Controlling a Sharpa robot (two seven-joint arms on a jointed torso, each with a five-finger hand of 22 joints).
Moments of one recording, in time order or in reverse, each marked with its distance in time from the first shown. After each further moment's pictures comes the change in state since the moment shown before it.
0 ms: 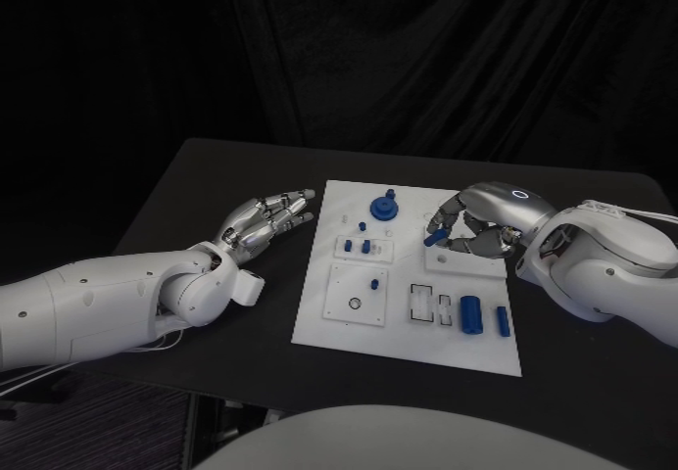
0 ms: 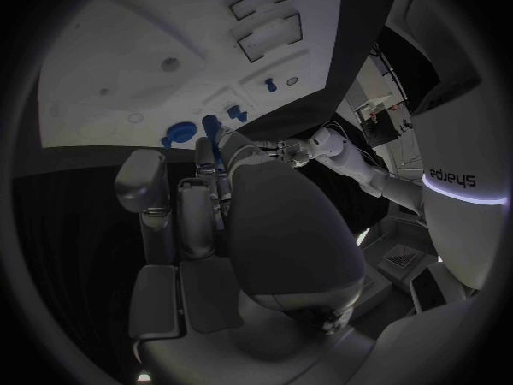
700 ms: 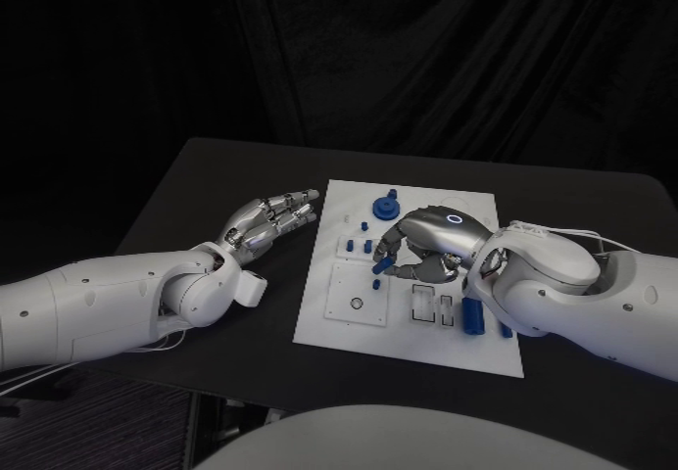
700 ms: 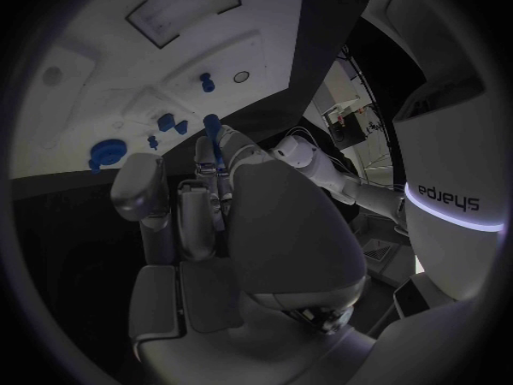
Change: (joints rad) left arm 0.000 -0.003 0.000 0.016 0.001 0.001 0.001; left_hand 0.110 0.000 0.057 -0.093 0.185 0.000 0.000 0.000 0.000 -0.006 0.005 0.000 0.000 -0.007 0.000 0.000 0.000 0.000 -0.004 0.004 0.000 -0.006; right arm -0.063 0.169 -0.001 -0.012 -0.042 0.005 0.051; right_hand -0.007 -0.007 -0.006 0.000 0.006 0.007 -0.007 0.000 0.000 0.013 -0.005 -0.016 -0.004 0.001 -0.006 0.024 0.029 -0.016 0.013 -0.006 0.039 0.000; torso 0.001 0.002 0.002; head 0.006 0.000
